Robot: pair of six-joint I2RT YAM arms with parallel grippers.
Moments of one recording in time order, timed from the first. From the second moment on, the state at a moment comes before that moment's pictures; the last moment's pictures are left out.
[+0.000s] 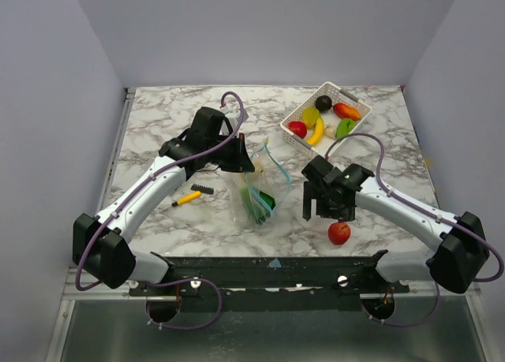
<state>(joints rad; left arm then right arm) -0.52 1.36 1.22 -0.57 0.46 -0.41 0.73 1.29 0.99 -1.02 0.18 0.77</state>
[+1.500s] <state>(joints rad) -0.52 1.34 1.22 -0.57 0.49 -0.41 0.74 1.49 0.82 -0.88 0.50 1.01</state>
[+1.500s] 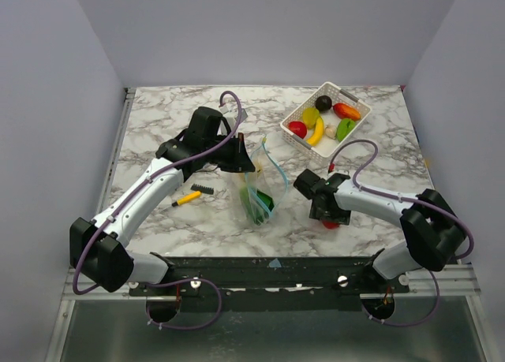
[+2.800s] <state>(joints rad) -0.52 1.34 1.22 -0.57 0.49 -0.41 0.76 1.13 0.92 -0.11 -0.28 0.61</state>
